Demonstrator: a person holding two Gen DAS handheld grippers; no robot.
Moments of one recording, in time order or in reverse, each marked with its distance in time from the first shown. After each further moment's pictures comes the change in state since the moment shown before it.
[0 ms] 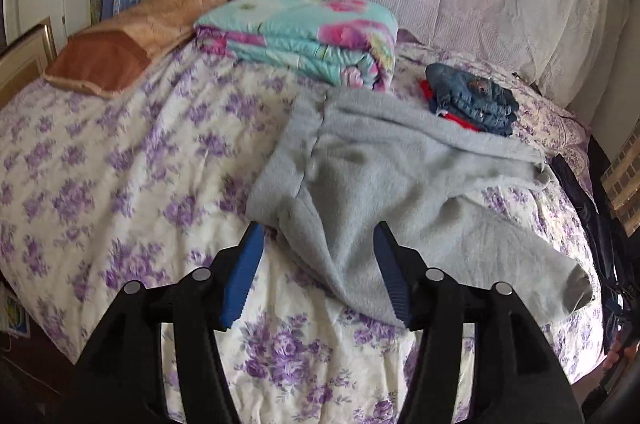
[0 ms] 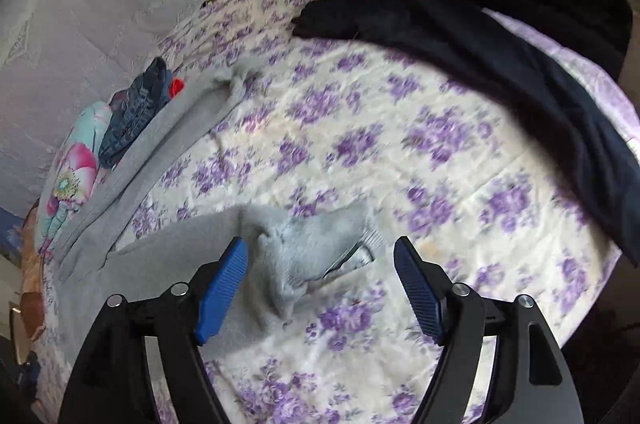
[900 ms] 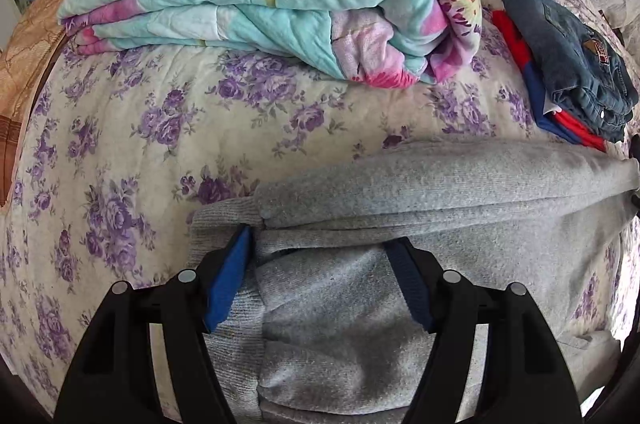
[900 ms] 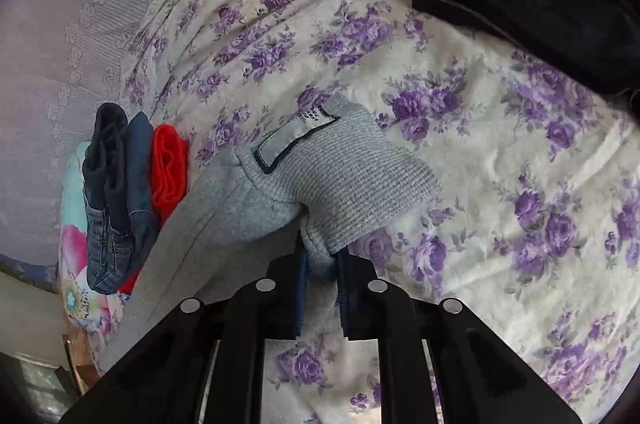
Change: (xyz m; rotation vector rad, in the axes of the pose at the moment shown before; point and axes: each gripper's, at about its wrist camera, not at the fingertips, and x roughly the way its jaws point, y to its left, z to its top) left arm 0.298 -0.024 0.151 0.106 0.425 0.111; right arm 0.283 0.136 0.205 0.039 0.274 0.196
